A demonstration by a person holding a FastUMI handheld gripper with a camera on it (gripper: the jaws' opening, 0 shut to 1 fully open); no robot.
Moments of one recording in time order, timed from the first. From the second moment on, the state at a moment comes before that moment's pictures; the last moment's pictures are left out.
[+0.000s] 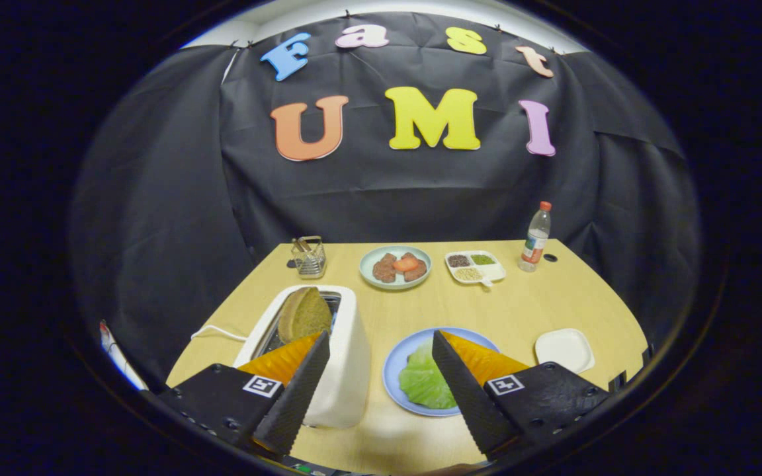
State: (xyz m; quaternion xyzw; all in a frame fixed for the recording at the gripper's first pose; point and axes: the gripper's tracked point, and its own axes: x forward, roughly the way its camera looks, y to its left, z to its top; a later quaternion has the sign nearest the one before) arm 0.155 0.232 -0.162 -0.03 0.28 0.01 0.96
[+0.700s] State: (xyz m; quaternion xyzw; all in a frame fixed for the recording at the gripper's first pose) arm 0.215 0.300 -0.201 -0.04 0.32 0.04 0.95
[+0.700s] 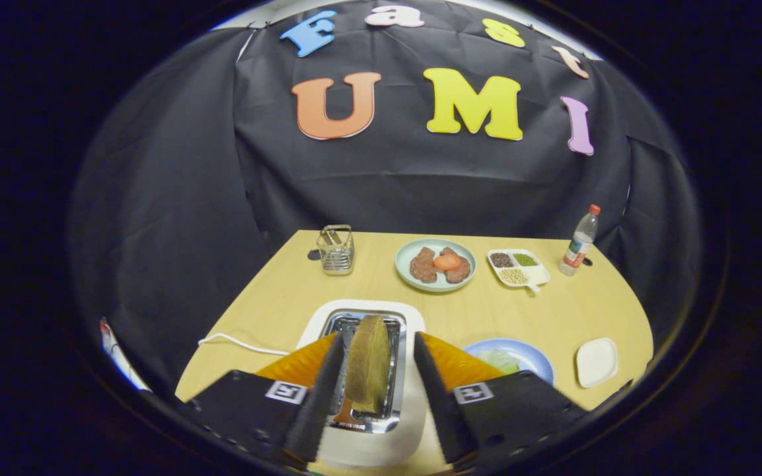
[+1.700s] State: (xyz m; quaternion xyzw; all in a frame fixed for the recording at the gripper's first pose) arm 0.193 0.293 -0.065 -0.03 0.24 0.05 0.97
